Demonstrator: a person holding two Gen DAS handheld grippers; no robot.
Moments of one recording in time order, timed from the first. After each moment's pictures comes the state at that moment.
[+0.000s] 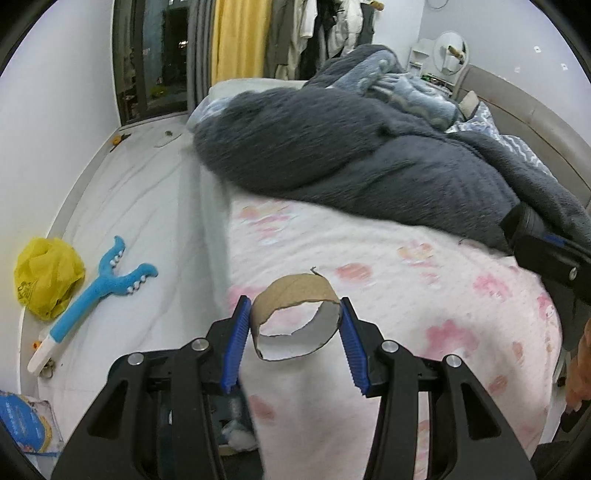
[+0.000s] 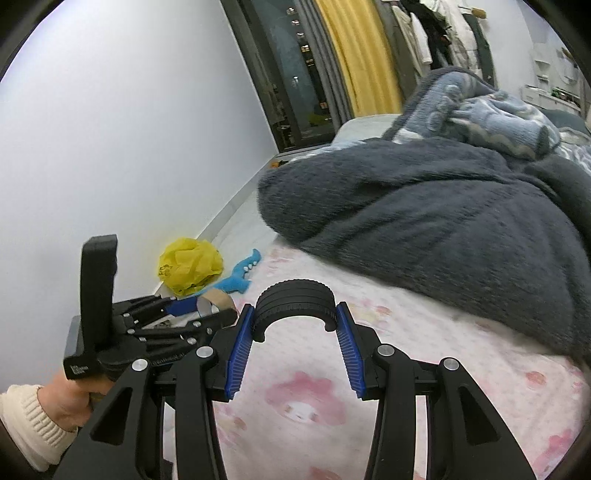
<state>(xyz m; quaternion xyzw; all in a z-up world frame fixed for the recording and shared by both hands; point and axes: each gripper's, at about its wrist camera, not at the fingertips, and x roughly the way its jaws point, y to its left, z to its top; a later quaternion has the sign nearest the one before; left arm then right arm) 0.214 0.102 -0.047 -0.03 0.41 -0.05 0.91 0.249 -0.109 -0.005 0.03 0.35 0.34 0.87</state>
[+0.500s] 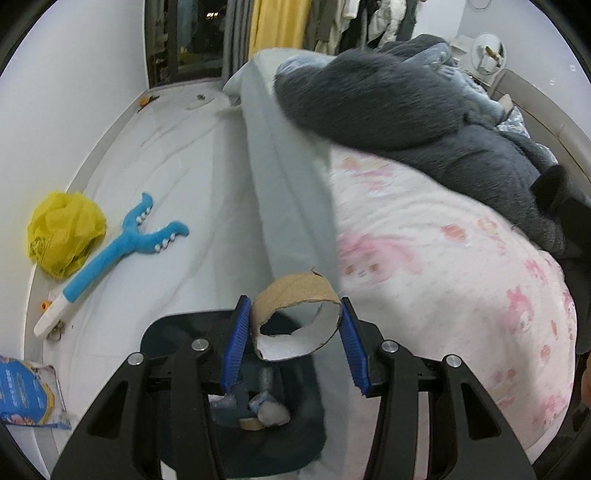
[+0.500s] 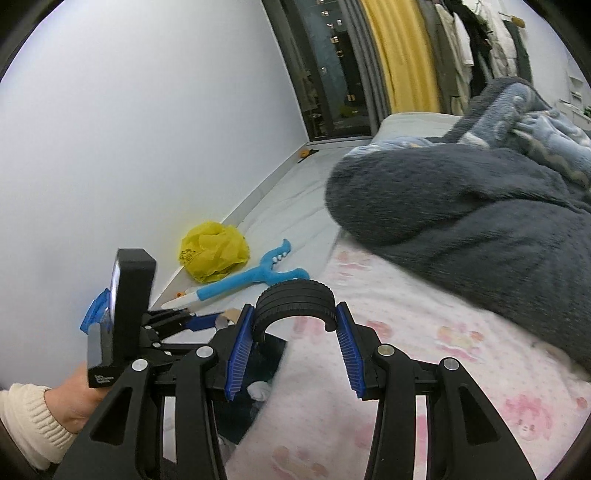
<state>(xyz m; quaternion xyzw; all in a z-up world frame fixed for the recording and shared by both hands) 0.199 0.188 -0.080 -0.07 0.46 -0.01 0.88 0.243 -0.018 -0.006 0.00 0.36 0.39 0.85</state>
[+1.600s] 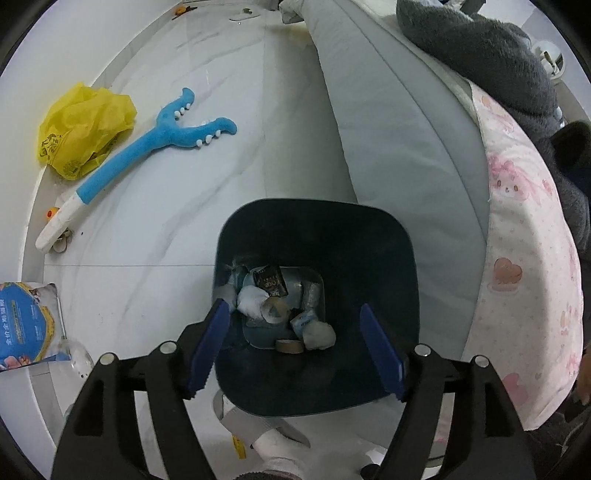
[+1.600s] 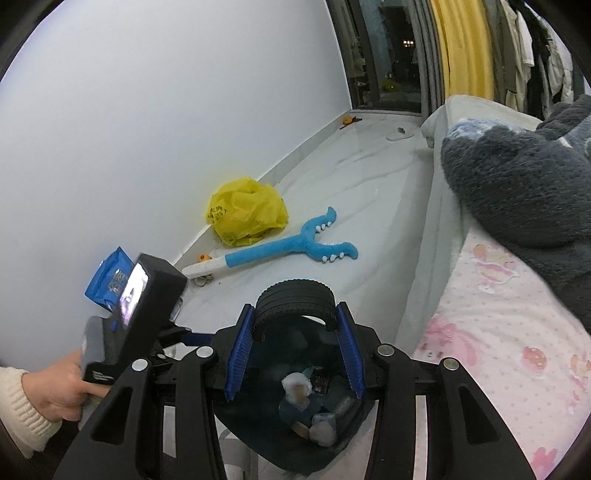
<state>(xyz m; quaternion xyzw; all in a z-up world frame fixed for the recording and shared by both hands) 0.158 0.304 -0.143 -0.14 0.59 0.02 0.80 0.223 0.122 -0.045 -0.06 0.40 0.44 0.81</state>
